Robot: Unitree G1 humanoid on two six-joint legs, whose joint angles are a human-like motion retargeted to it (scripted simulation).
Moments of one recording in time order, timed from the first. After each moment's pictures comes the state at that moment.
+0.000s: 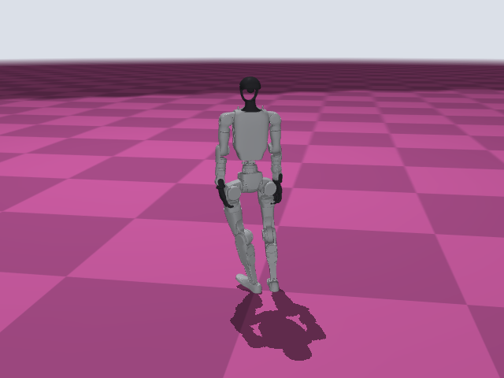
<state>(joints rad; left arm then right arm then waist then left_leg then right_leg) 0.01 0.08 0.22 1.59 0.20 0.15 -0.27 -0.05 -0.10 0.08 1.46 -0.53 0.16 0.32 -0.19 0.02 -0.12 -0.05 -0.14 0.36 0.03 -0.42 0.15 -0.07 -0.14 -0.34 0.09 0.00 0.11</state>
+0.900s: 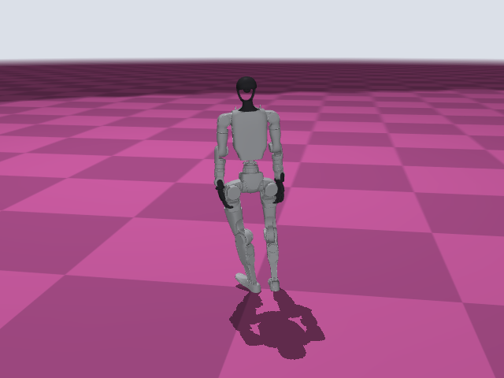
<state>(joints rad) -0.02 0.12 0.24 1.59 0.18 0.16 -0.28 -0.05 -0.09 0.10 1.43 -0.53 0.15 0.32 -0.14 -0.03 -0.09 -0.07 -0.12 0.46 0.01 -0.42 0.14 -0.16 -0.14 -0.25 0.15 0.02 0.12</state>
